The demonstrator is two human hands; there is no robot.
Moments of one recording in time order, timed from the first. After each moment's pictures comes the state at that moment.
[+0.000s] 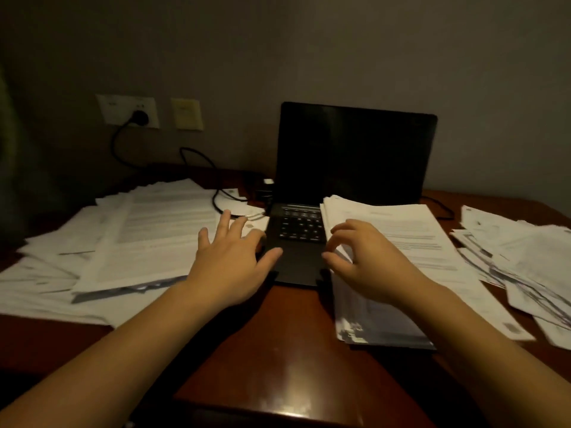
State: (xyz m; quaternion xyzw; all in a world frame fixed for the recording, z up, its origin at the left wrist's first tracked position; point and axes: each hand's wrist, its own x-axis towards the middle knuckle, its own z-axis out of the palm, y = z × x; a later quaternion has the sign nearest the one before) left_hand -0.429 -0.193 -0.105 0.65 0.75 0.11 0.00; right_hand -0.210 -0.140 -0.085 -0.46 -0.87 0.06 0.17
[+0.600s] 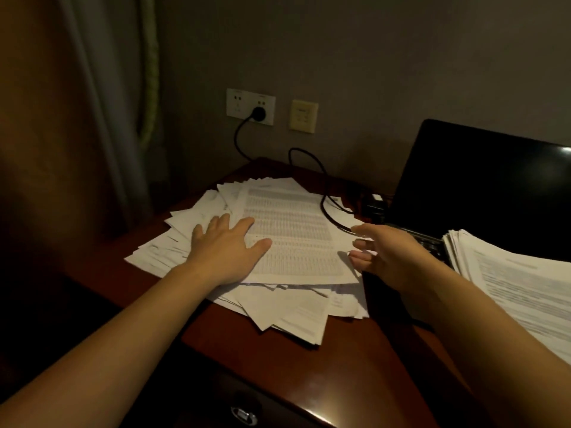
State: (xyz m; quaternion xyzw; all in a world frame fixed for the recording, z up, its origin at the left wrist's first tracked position) left_hand -0.613 -0.234 -0.132 0.49 0.86 0.12 0.06; right_hand -0.391 -0.124 -0.074 -0.53 -0.52 0.61 0.29
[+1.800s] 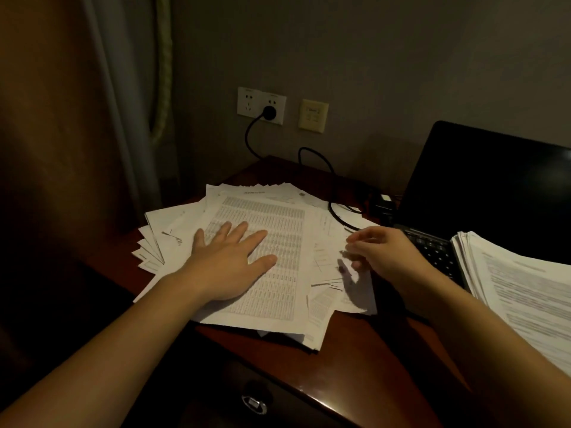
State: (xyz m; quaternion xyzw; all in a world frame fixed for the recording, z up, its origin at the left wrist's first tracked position) left_hand -0.608 -0.271 -0.130 0.55 0.83 0.05 0.09; right_hand -0.387 -0.133 -0.087 -0.49 -0.71 0.45 0.24
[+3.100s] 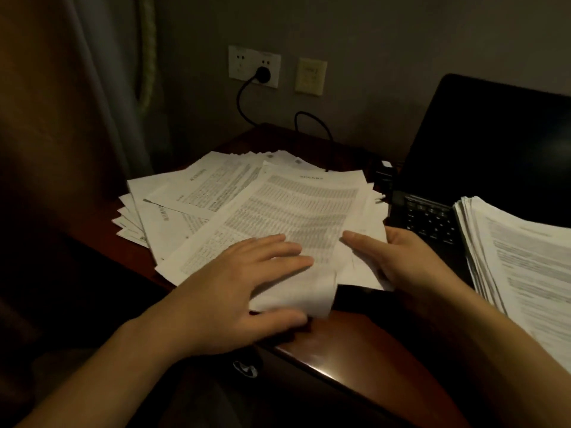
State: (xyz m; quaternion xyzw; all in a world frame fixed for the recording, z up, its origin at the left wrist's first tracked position) left_hand -0.544 -0.336 -0.131 0.73 0.62 0.27 0.09; right_hand -0.352 -0.184 -0.096 -0.44 -0.67 0.56 0.22
